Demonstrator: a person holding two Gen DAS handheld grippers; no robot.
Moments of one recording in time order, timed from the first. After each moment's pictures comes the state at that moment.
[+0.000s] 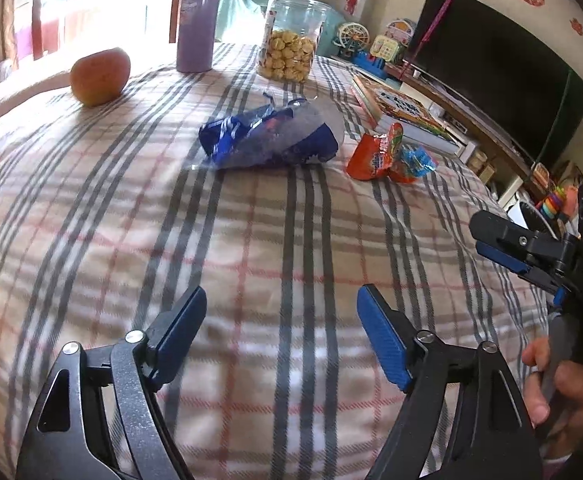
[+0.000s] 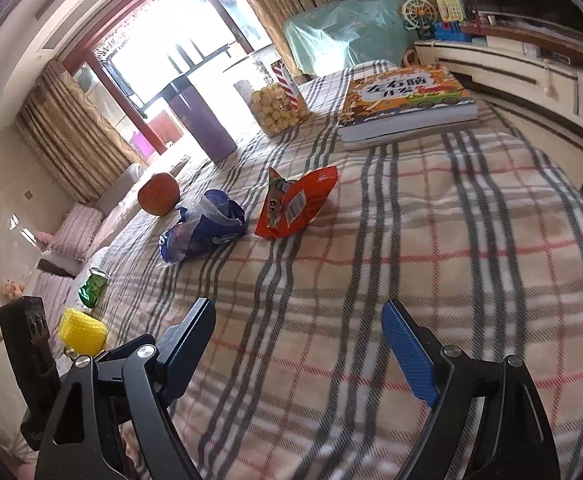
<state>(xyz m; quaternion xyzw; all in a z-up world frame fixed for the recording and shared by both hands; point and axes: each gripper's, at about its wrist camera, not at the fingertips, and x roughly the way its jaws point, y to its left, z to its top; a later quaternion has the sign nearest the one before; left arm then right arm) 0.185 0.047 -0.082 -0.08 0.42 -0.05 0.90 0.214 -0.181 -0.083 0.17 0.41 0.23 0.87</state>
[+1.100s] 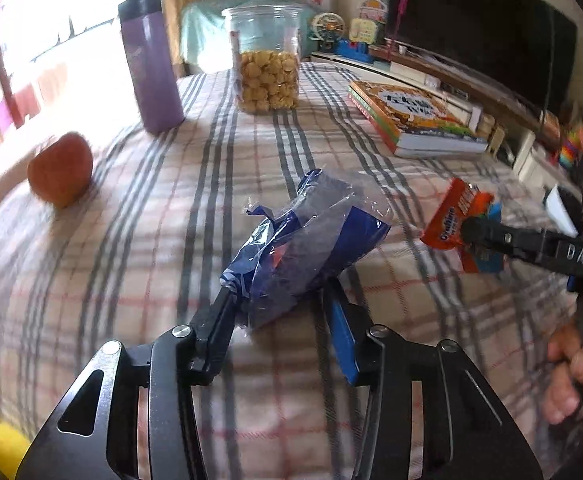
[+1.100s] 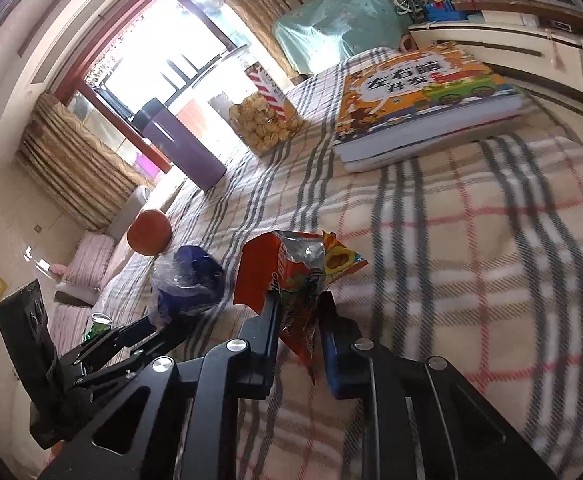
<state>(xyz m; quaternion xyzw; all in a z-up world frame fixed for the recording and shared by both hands) 0.265 0.041 -0.067 0.02 0.41 -0.06 0.91 0.280 -0.182 -0.101 0.22 0.41 0.24 0.85</state>
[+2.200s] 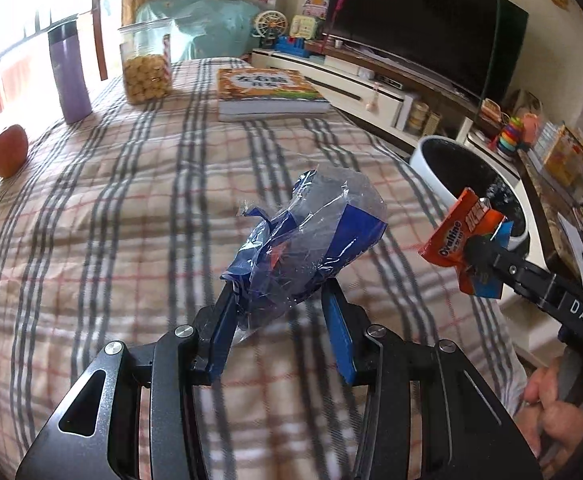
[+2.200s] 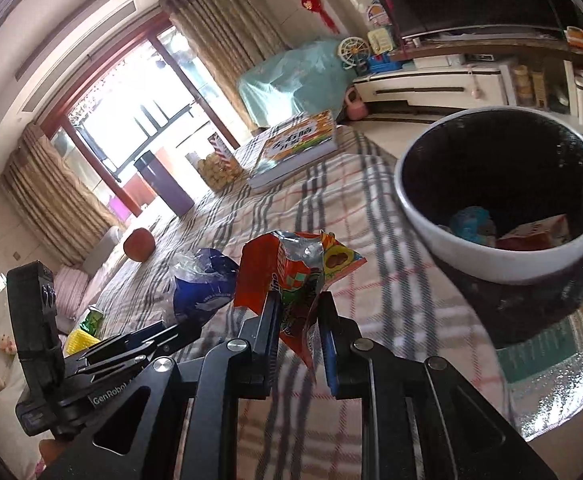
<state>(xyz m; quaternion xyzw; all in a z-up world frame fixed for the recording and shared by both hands) 0.158 -0.106 -0.056 0.01 0.41 -0.13 0.90 0.118 -0.307 -0.075 0.23 0.34 0.15 0.90</state>
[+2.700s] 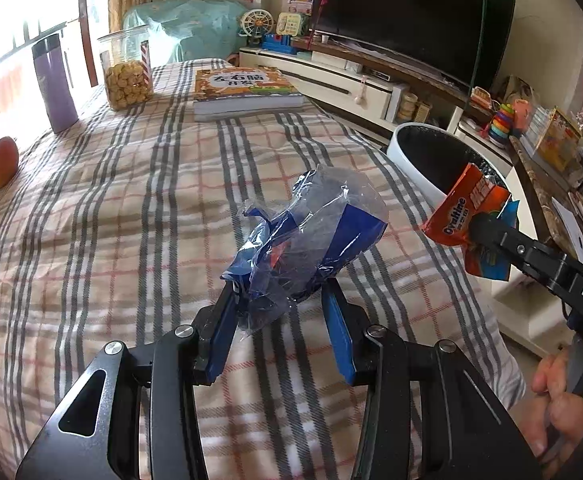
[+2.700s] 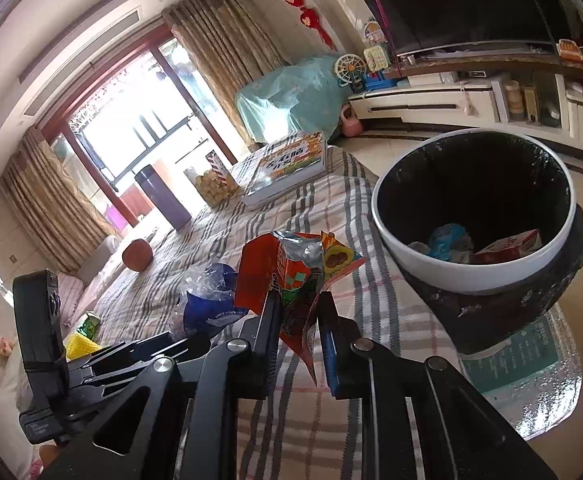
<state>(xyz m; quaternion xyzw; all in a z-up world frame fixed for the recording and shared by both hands) 0.149 -0.129 -0.057 0.03 0.42 -0.14 0.90 0.100 -0.322 -0.066 0.22 0.31 0.13 0.91</state>
